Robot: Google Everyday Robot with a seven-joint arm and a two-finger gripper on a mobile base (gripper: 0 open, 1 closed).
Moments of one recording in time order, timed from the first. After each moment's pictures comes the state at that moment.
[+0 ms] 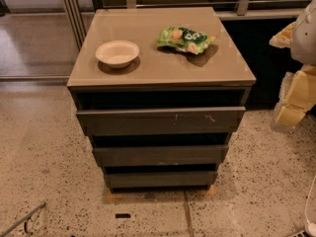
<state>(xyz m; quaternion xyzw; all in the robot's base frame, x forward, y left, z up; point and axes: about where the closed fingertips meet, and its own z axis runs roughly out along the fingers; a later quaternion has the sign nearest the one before) 0.438 -0.216 0.978 -0.60 0.78 -0.04 0.16</state>
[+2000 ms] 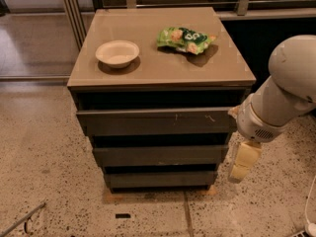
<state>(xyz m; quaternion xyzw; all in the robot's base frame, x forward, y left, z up) 0.444 -0.190 0.785 -0.62 0.78 0.04 0.12</state>
